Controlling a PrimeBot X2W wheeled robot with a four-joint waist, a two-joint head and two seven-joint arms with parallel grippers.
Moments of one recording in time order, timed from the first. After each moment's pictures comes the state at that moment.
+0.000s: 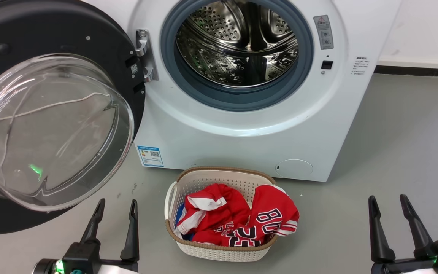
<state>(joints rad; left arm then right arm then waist) 0.10 0.05 0.02 0.03 -0.03 -0.08 -0.27 0.17 -0.05 -0.04 -0.08 0.16 0.13 -0.26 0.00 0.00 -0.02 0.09</state>
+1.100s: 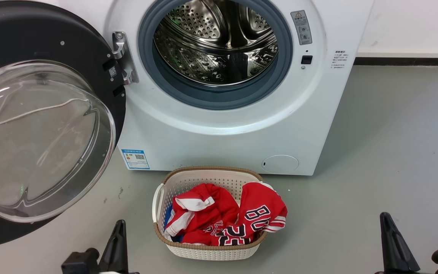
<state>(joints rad) 0.12 0.05 -0.02 0.13 -0.20 -0.03 -0.23 0.20 -0.05 -0.04 0.00 0.29 0.13 -0.24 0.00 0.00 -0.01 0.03</state>
